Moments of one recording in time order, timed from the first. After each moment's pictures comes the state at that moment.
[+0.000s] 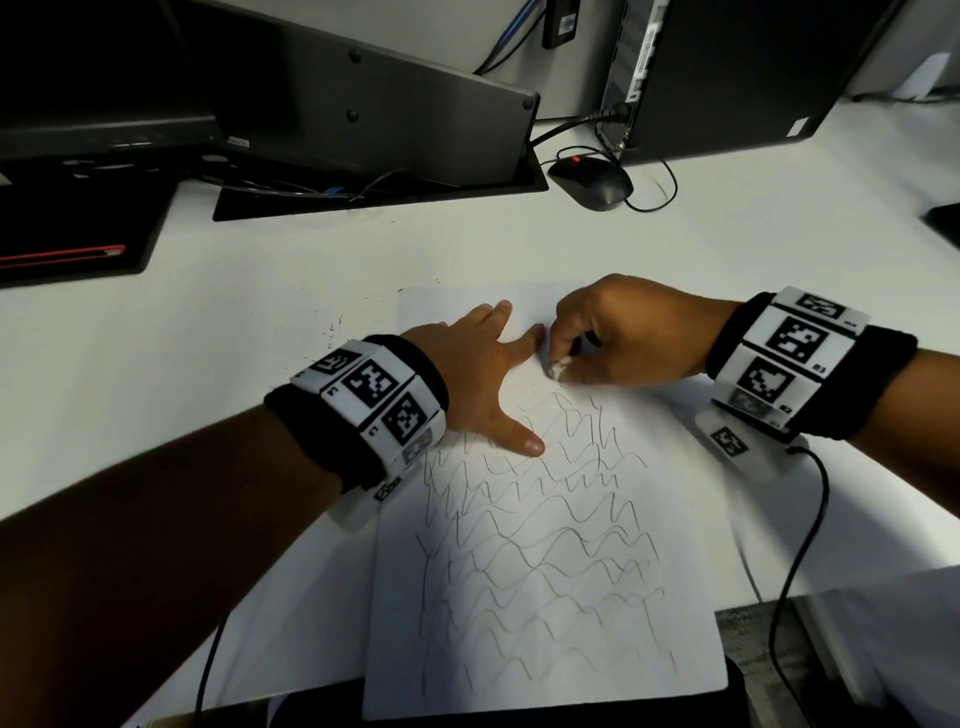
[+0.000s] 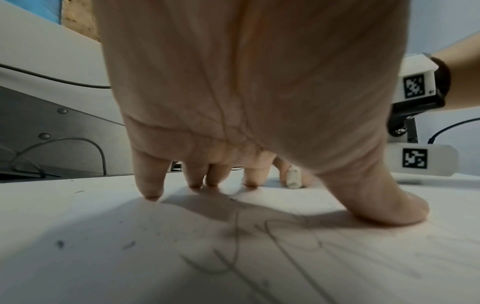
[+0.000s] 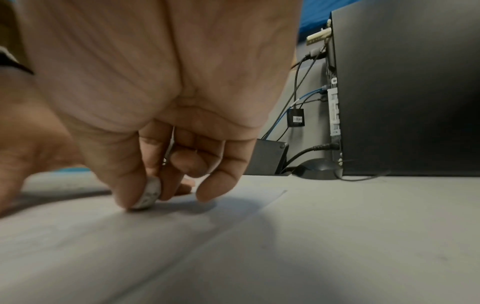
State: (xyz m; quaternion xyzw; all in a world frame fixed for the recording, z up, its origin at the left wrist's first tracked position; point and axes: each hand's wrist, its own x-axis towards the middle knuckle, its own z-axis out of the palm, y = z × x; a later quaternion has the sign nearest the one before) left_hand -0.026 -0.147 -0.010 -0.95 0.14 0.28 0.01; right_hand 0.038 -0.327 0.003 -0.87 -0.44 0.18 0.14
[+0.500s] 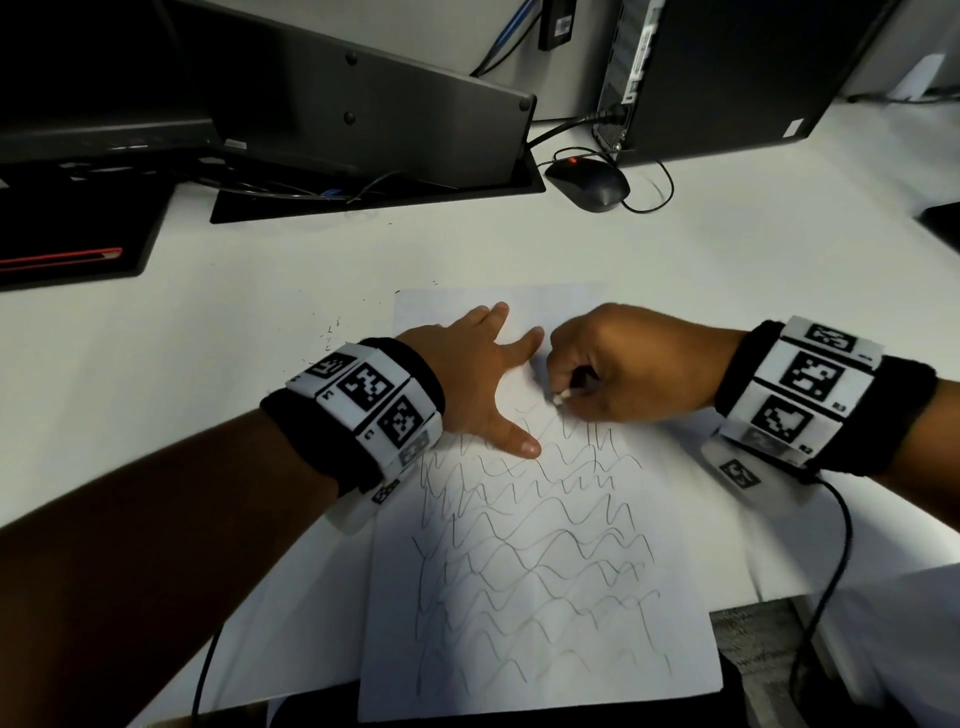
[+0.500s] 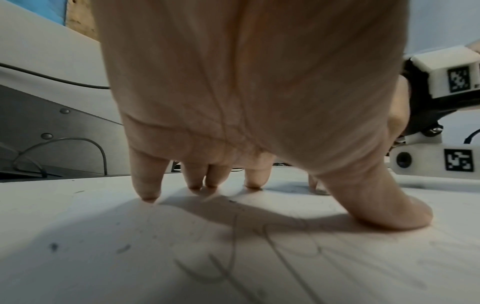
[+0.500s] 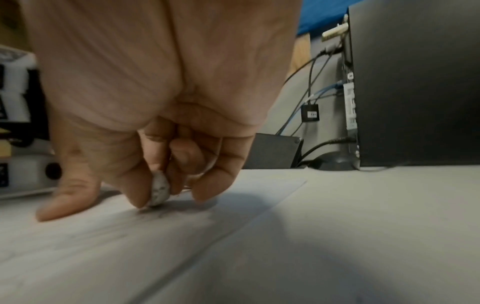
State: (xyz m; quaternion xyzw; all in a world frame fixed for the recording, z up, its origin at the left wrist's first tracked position) left_hand -0.026 -0.147 -0.009 -0.95 0.13 0.28 0.01; right_hand 0.025 -0.332 0.001 -0.86 -0.46 0.19 0.11
